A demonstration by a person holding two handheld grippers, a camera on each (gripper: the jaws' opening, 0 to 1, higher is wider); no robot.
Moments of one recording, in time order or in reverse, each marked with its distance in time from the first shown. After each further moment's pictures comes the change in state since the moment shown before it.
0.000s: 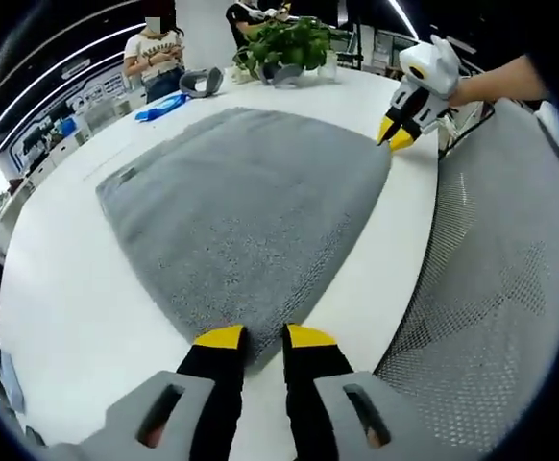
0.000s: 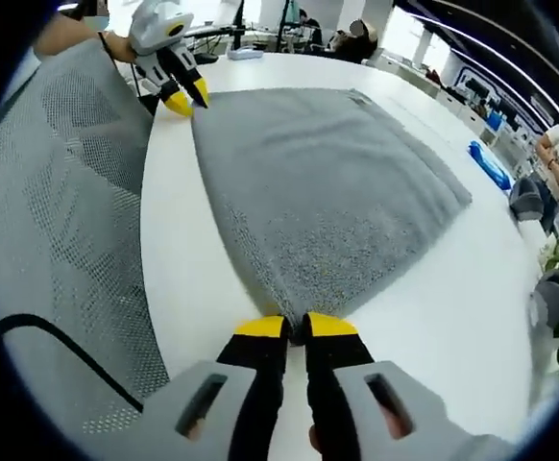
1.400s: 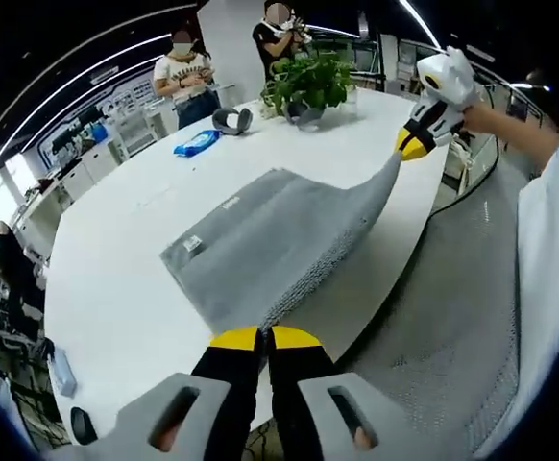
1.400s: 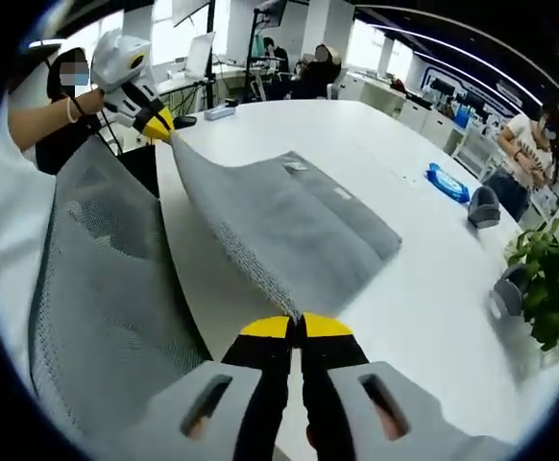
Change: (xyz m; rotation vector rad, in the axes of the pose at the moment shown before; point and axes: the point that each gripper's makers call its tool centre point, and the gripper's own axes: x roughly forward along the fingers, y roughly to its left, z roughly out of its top) left arm -0.123 -0.001 0.076 -0.066 -0.042 0.109; right arm -0.115 -0.006 0.068 0.138 -0.117 -0.067
